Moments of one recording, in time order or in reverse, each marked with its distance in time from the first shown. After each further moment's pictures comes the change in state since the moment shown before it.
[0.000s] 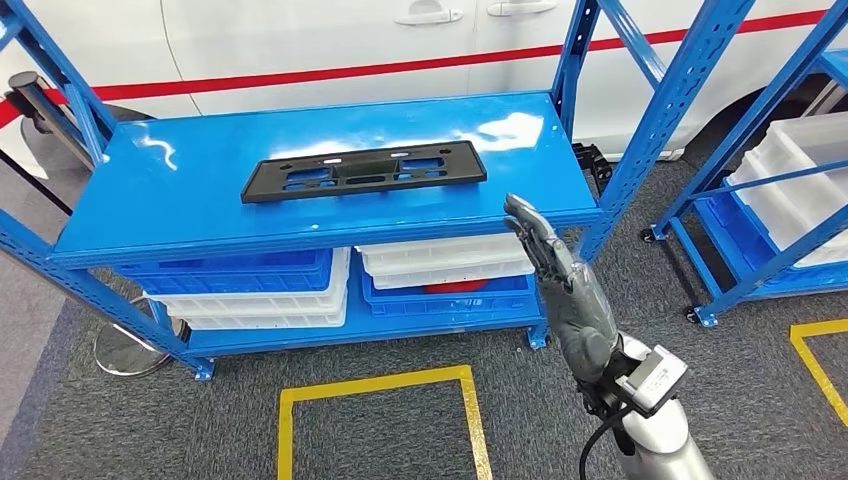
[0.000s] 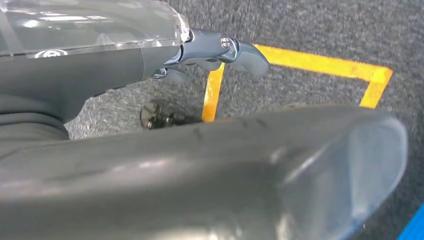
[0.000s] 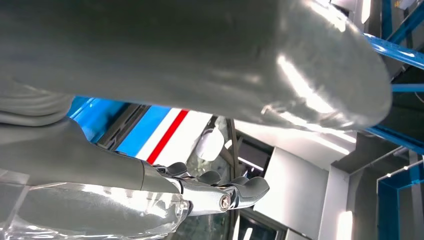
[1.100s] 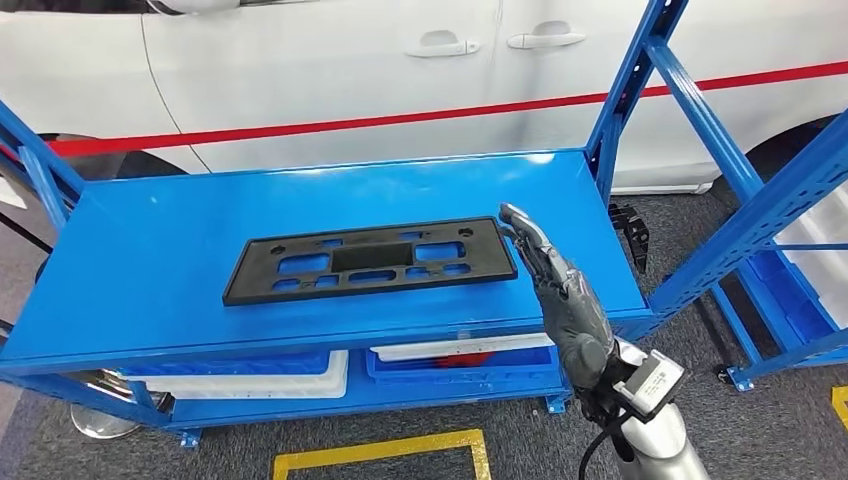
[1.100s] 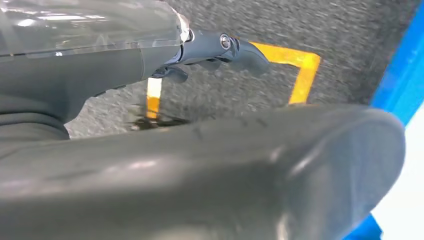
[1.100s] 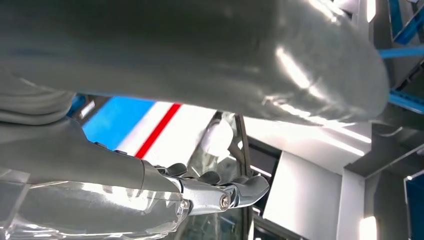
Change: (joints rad) left arm 0.012 0.001 -0.003 0.000 -0.013 -0.005 -0.019; right arm 0.021 -0.005 0.008 -0.005 -0.015 -0.005 0.002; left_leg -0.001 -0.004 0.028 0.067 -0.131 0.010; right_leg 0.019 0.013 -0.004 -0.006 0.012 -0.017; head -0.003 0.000
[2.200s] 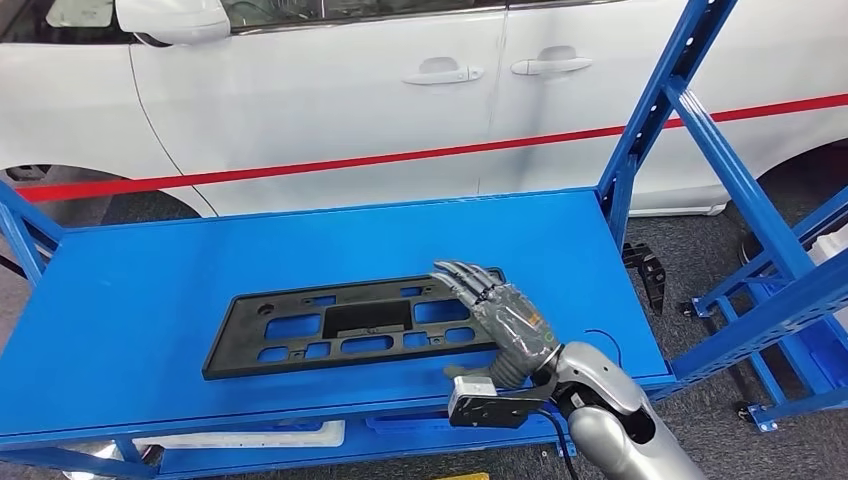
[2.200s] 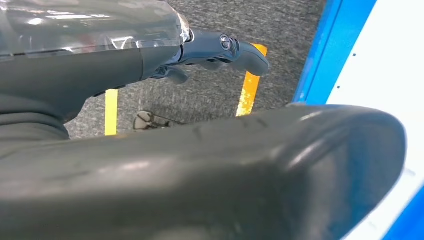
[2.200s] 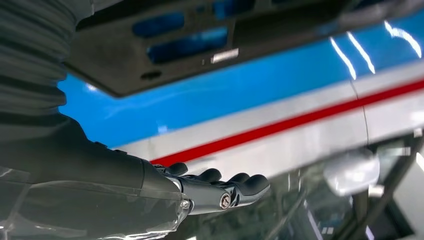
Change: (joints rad) left arm -0.006 0.002 0.010 0.000 -0.017 0.002 -0.035; right arm -0.087 -0.117 0.240 0.137 0.718 -0.116 0.276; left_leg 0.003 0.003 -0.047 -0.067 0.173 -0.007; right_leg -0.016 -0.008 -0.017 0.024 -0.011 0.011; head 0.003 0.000
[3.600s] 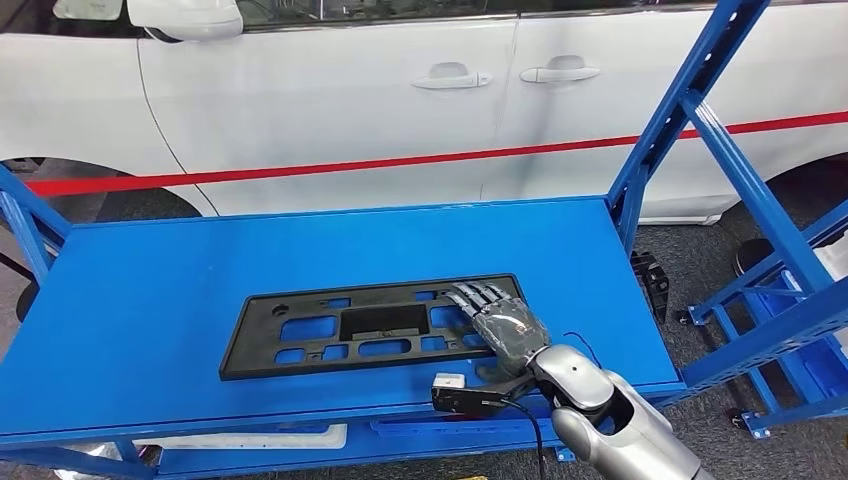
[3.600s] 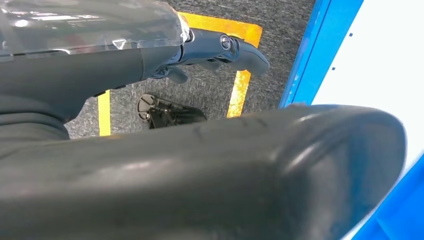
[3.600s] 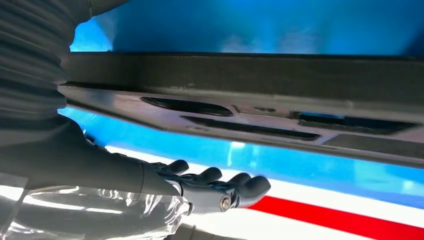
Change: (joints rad) left arm -0.002 -0.048 0.022 0.000 -0.017 -0.028 -0.024; right arm -0.108 -0.070 0.176 0.240 0.299 -0.002 0.258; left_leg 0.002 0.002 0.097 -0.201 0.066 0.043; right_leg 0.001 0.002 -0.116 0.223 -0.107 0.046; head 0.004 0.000
